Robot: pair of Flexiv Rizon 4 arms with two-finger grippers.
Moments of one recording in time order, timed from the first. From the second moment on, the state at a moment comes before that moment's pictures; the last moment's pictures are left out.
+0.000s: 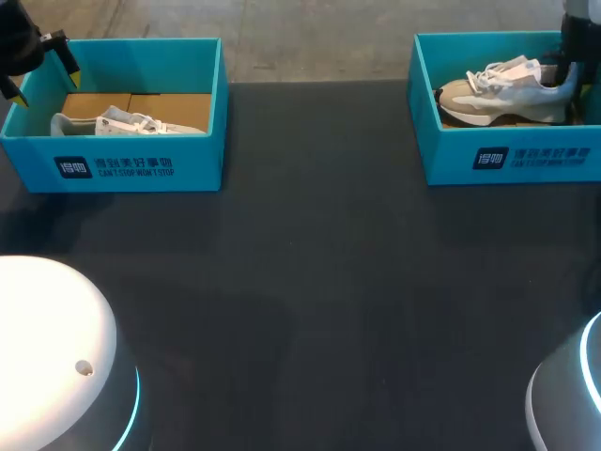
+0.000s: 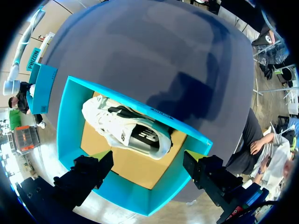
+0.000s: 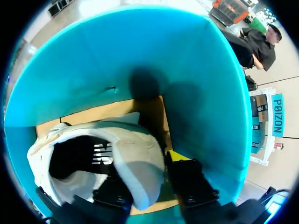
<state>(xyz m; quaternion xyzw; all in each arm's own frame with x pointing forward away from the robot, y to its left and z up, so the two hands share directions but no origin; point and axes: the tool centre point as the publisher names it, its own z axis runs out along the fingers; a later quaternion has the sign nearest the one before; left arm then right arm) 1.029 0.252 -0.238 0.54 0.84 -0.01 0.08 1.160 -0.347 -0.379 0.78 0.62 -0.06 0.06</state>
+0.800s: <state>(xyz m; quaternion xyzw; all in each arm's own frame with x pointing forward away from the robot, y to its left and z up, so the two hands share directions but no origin) 1.029 0.252 -0.238 0.54 0.84 -0.01 0.08 1.147 -0.354 -0.347 0.79 0.61 -0.07 0.05</state>
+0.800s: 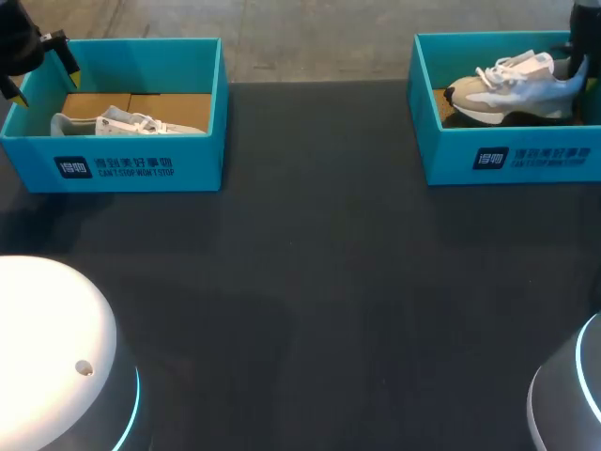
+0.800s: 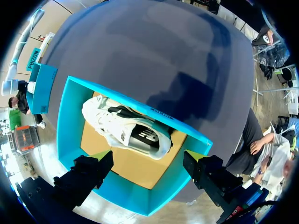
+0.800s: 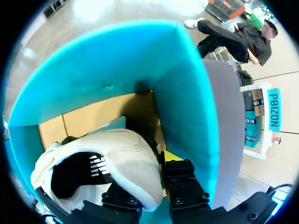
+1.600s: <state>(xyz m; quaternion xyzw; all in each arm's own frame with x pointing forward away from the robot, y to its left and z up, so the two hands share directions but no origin) 1.029 0.252 -0.238 0.54 0.84 -0.01 0.08 1.144 -0.346 -0.234 0.76 0.64 -0.06 0.10</state>
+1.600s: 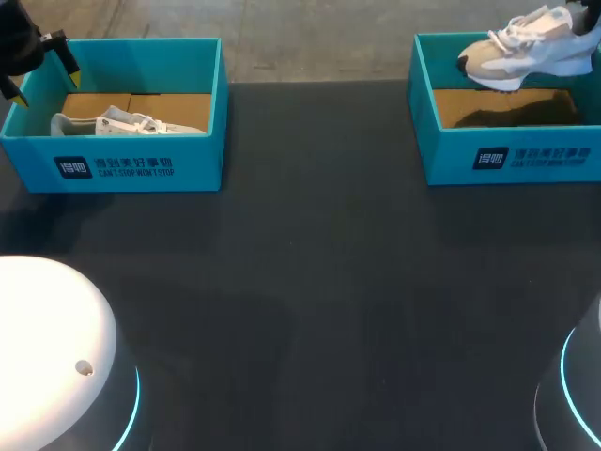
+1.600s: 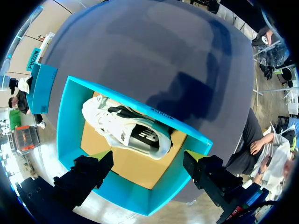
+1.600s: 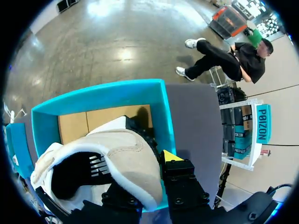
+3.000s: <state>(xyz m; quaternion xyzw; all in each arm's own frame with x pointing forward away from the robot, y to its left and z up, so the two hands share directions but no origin) 1.029 0.252 -0.238 0.54 0.84 -0.01 0.08 1.130 -0.319 -0.121 0.74 0.65 -0.03 0.13</state>
